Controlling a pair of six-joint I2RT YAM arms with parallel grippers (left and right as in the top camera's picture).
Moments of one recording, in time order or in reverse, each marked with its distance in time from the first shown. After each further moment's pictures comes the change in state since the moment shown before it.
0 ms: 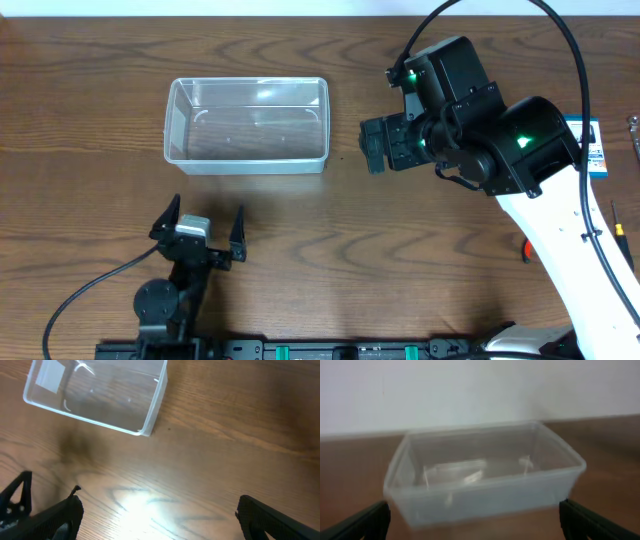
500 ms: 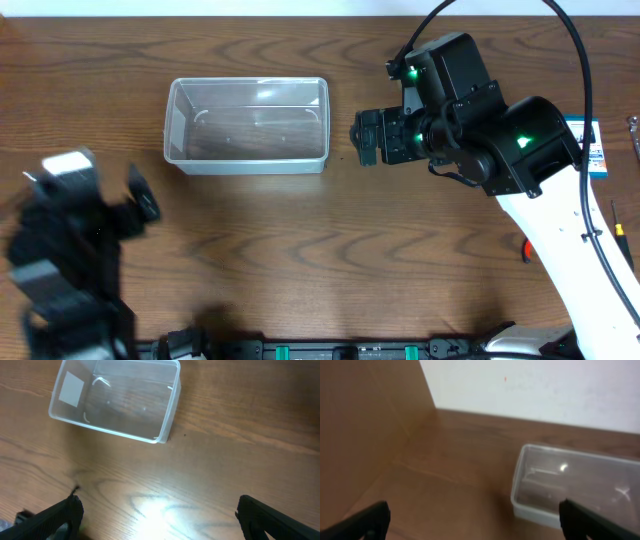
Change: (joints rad) left arm 0.304 0.731 1.049 -0.598 -0.209 0.076; right arm 0.000 0.000 0.000 0.050 -0.055 0.077
